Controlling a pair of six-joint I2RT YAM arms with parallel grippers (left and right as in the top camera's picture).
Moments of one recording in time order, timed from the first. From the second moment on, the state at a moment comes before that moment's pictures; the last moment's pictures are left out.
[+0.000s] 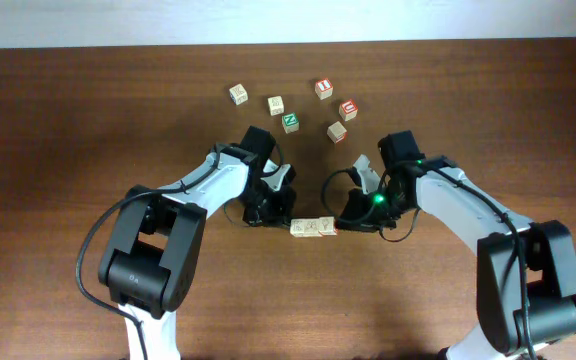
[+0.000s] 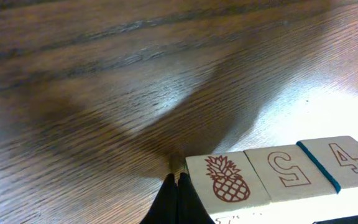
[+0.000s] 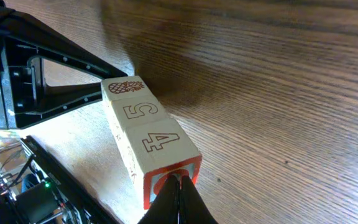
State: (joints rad) left arm -0.41 2.05 1.29 -0.76 0.57 -0.25; right arm 0.23 1.78 1.05 -0.73 -0.67 0.18
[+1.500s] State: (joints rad) left arm -0.39 2.05 1.29 -0.75 0.63 -0.26; right arm 0.42 1.74 1.17 -0.74 -0.64 0.33
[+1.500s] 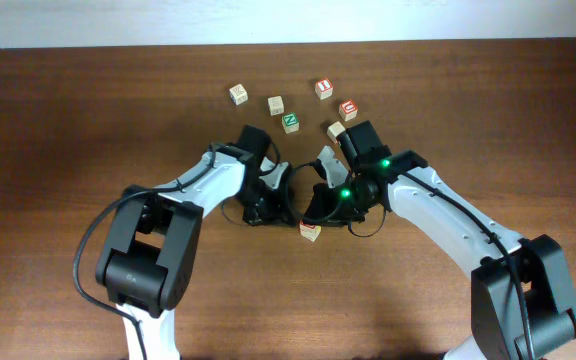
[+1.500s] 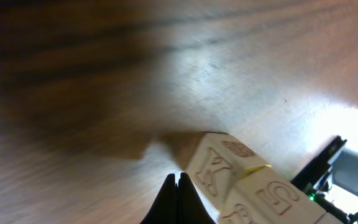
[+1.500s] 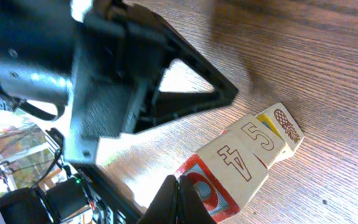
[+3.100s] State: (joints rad) left arm -0.29 1.54 1.65 -1.01 -0.04 -0.24; right arm 0.32 1.14 2.01 -1.50 0.14 0.25
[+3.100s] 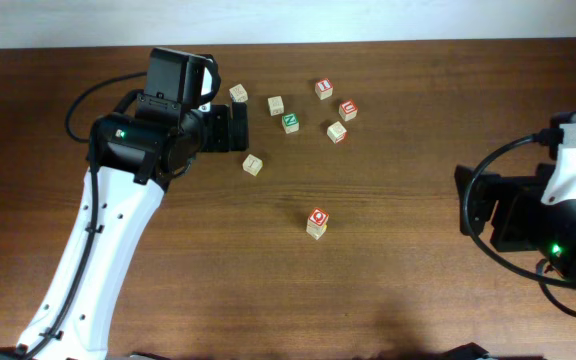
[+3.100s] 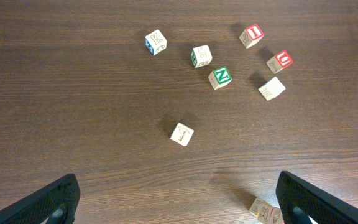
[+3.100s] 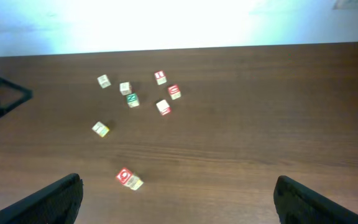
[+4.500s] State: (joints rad) left arm -0.29 1.54 1.65 -1.01 -0.04 -0.24; right arm -0.05 0.01 0.02 -0.07 -0.12 -0.03
